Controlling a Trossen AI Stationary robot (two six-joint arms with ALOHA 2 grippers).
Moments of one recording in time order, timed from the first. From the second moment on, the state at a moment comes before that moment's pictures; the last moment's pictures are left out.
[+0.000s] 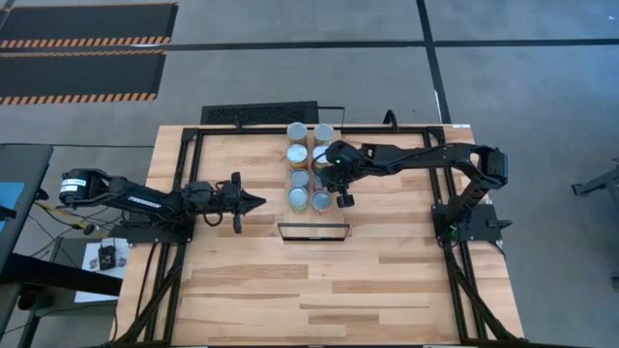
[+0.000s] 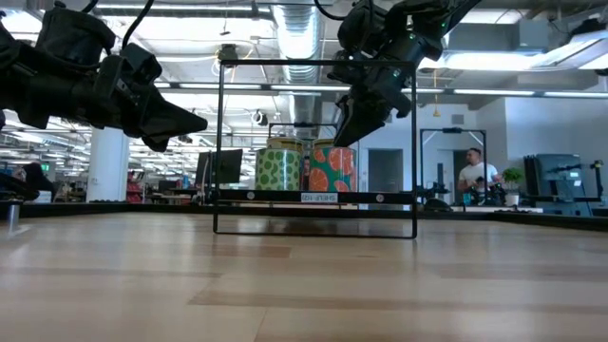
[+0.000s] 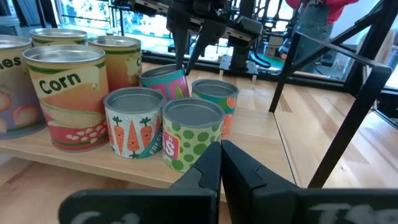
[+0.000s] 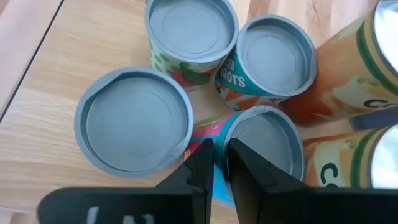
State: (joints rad) left arm 0.14 1.09 0.01 0.97 0.02 -0.12; right arm -0.26 1.67 1.18 -0.39 -0.10 -0.49
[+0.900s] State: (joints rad) left arm 0.14 1.09 0.01 0.96 0.02 -0.12; right arm -0.24 1.63 1.19 -0.40 -0.08 -0.47
